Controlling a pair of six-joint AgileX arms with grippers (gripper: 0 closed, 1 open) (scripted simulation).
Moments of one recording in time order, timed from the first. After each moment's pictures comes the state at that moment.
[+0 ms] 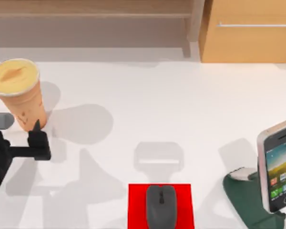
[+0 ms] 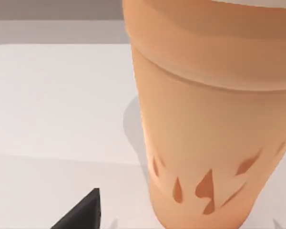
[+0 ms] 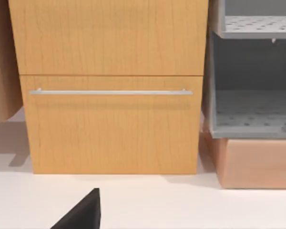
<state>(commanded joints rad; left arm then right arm) -0.14 1.54 0.10 1.12 -0.08 -0.03 0.00 0.00 0.00 0.00 0.00 0.00</state>
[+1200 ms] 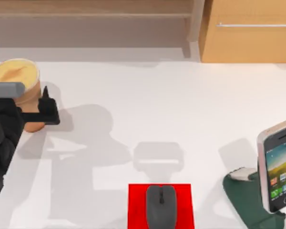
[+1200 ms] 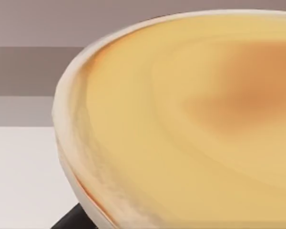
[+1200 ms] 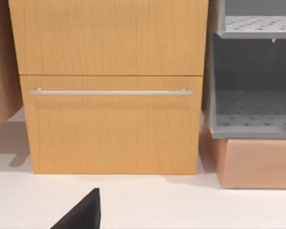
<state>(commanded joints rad) -0.13 1.88 0.34 1.34 -0.08 -0.02 0.00 0.00 0.00 0.00 0.00 0.00</state>
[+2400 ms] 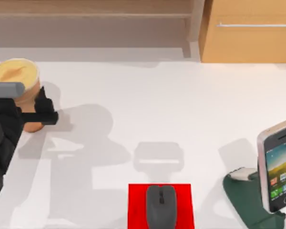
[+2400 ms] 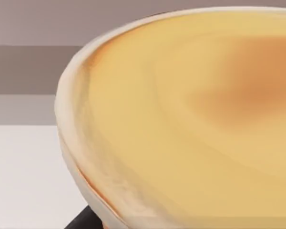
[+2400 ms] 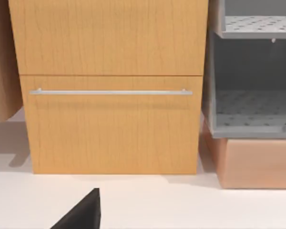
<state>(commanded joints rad) -0.13 1.88 0.34 1.34 -0.08 -0.02 0.00 0.00 0.00 0.00 0.00 0.00</state>
